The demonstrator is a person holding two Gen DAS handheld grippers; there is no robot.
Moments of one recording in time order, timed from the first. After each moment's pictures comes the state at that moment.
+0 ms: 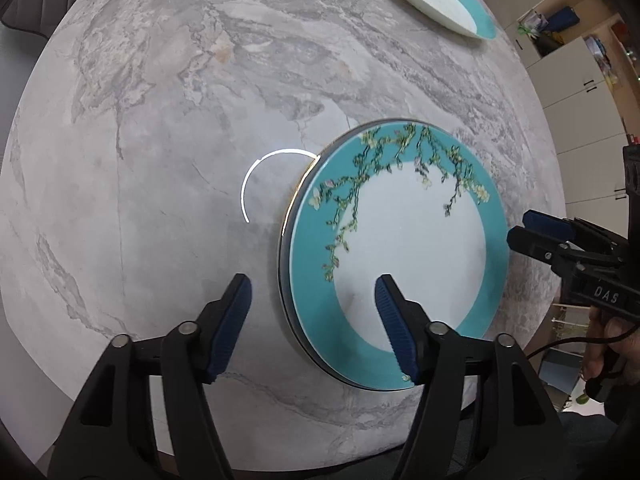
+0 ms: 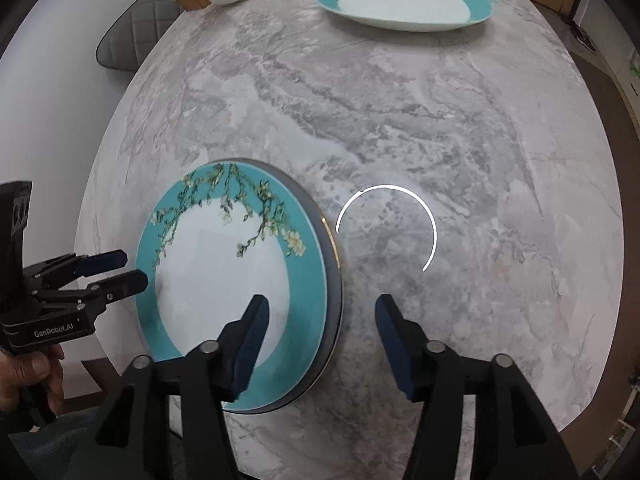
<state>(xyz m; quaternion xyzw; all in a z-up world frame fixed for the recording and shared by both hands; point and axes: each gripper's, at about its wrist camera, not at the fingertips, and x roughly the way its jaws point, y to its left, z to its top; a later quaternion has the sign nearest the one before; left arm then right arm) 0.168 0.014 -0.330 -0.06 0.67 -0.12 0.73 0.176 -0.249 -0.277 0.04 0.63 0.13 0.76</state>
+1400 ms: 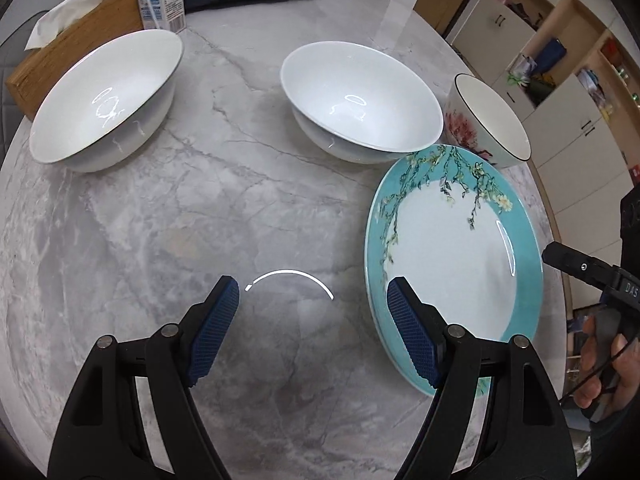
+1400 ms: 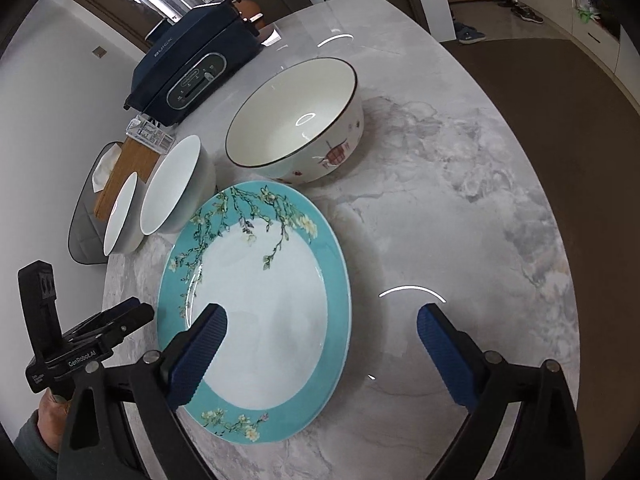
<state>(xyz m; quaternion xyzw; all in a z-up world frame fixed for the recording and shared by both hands) 0.510 -0.085 -0.340 -0.03 0.57 -0.13 0.81 0.456 -0.400 -0.257 0.19 0.52 0.09 0.82</state>
